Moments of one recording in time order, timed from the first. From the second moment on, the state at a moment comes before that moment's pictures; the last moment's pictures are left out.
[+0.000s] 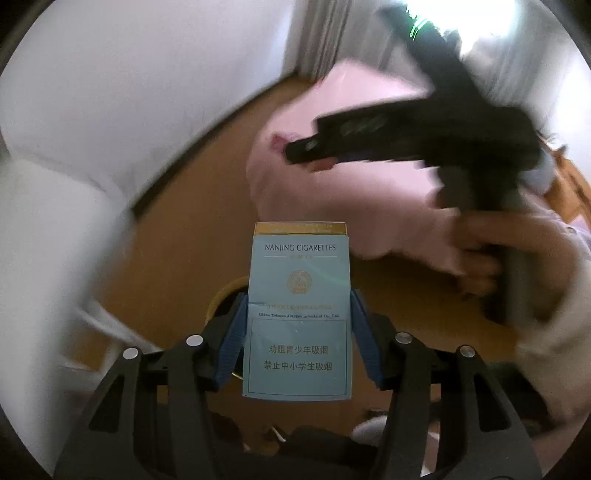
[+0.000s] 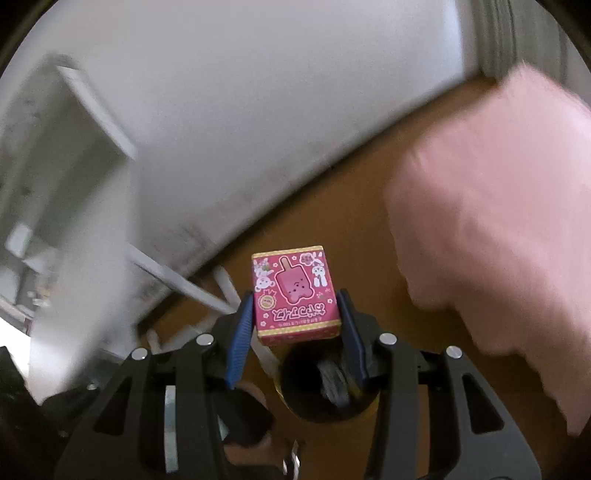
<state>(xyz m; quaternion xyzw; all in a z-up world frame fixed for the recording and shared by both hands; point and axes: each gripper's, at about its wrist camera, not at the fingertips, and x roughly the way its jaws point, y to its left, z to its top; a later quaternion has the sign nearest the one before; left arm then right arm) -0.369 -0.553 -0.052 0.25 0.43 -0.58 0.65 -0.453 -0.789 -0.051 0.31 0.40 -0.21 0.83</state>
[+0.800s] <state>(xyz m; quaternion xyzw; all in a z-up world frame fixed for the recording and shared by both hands) -0.327 -0.570 -0.258 0.20 0.63 -0.43 0.62 -0.386 -0.804 -0.282 0.39 0.63 -0.15 0.65</state>
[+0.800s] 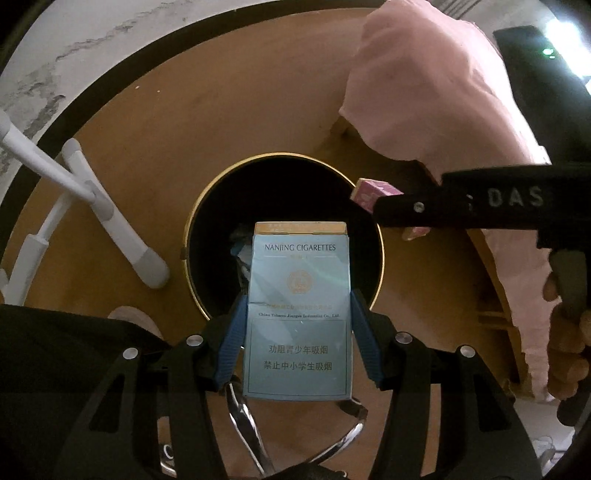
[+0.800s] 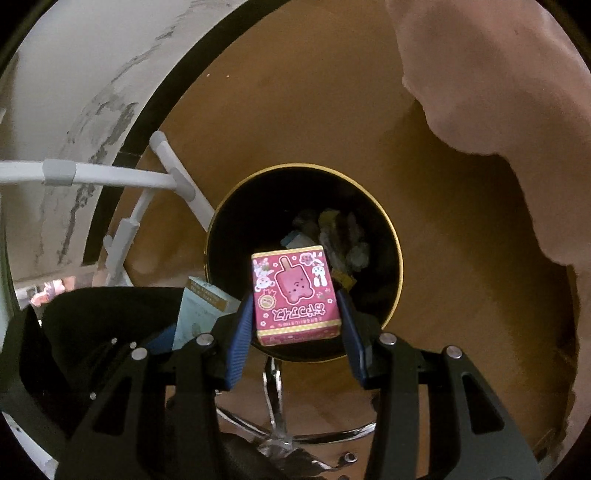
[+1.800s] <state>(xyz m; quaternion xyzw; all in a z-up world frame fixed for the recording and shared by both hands) -0.412 -0.513 0.004 0.12 0.31 -0.69 0.64 -0.510 -0.825 -0.004 0.24 0.22 -0.54 0.78</state>
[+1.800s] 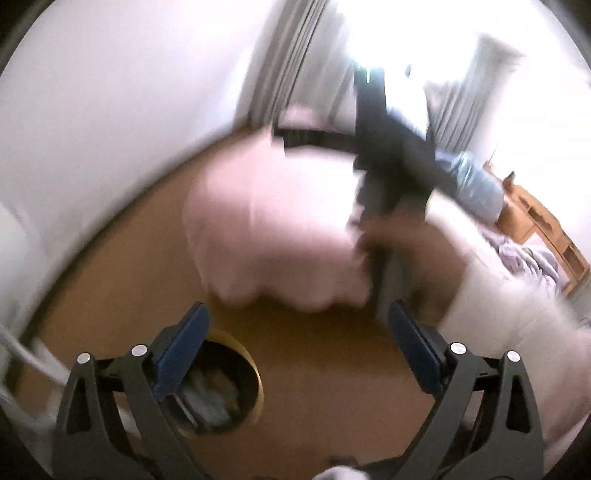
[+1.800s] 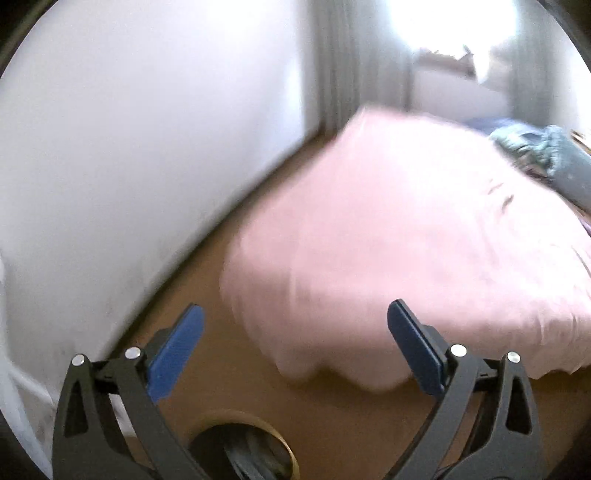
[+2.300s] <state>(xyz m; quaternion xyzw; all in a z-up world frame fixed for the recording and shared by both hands) -0.128 -0.145 0.092 -0.02 0.31 -0.14 0.94 -0.297 -0.627 0.079 0.16 0.20 -0.23 0.94</state>
